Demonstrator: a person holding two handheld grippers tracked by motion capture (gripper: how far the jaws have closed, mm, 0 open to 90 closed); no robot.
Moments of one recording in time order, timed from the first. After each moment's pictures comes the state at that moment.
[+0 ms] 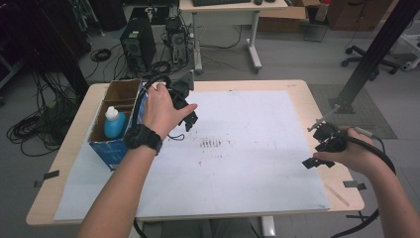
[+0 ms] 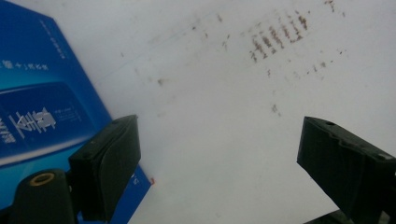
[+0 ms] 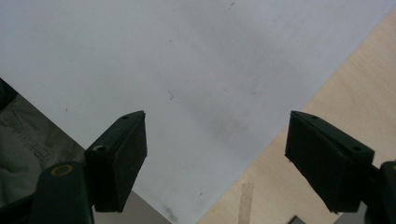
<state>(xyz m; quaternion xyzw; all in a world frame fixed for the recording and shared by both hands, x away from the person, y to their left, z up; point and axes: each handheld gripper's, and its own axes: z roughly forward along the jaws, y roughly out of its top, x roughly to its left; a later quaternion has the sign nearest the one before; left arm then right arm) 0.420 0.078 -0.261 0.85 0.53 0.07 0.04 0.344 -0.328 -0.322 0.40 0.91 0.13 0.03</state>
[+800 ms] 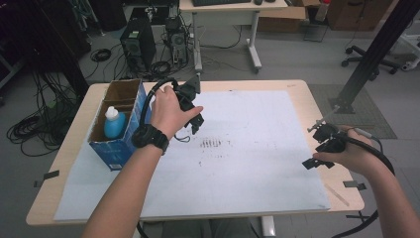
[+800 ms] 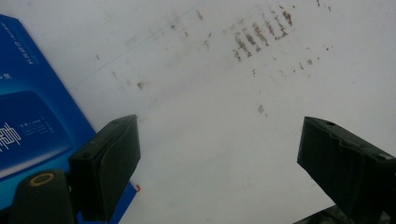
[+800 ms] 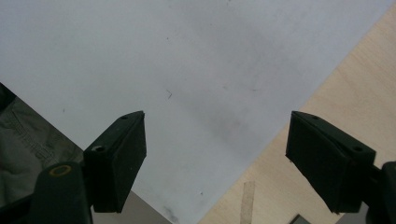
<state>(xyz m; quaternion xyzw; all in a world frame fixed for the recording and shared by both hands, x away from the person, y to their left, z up) 0.426 0.069 -0.273 0.85 0.52 0.04 0.04 0.345 -0.329 -0.326 0.41 0.90 0.12 0.03</state>
